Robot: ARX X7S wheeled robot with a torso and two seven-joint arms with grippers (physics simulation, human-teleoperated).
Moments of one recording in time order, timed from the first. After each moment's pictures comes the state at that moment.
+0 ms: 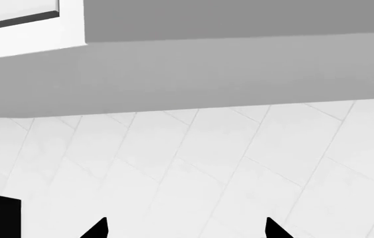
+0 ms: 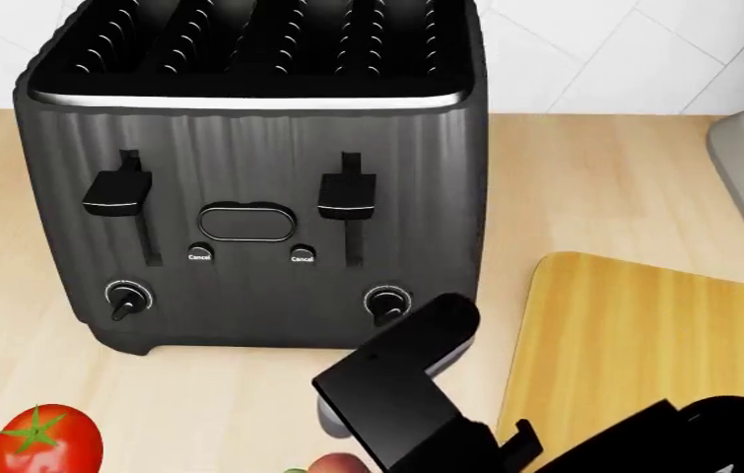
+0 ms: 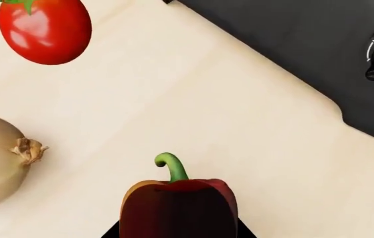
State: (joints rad) left arm -1.30 -0.53 0.00 0.17 -0.42 -1.08 -0.17; right arm 1.07 0.66 -0.70 -0.36 2.10 1.30 0.92
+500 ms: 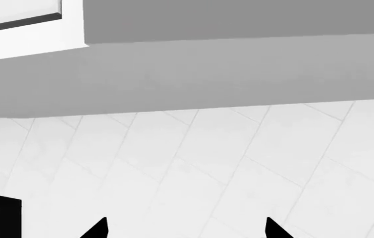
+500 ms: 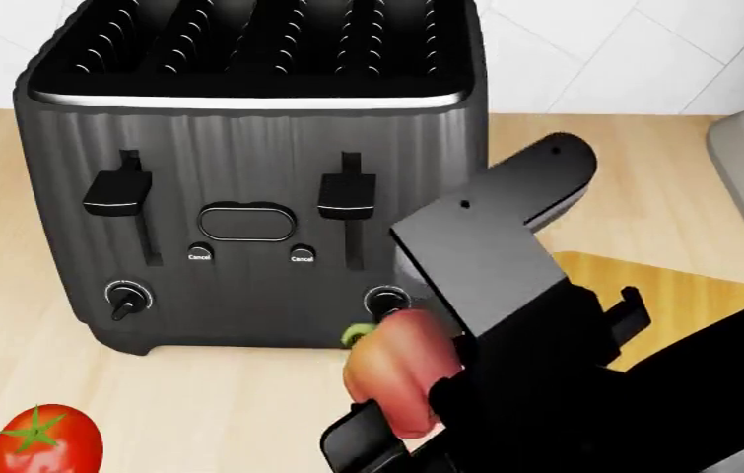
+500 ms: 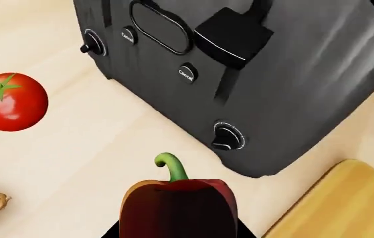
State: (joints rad) left arm -1.30 -0.53 0.00 0.18 -0.43 -1.09 -0.17; right arm 1.35 0.77 -0.70 -0.32 2.25 1.31 1.01
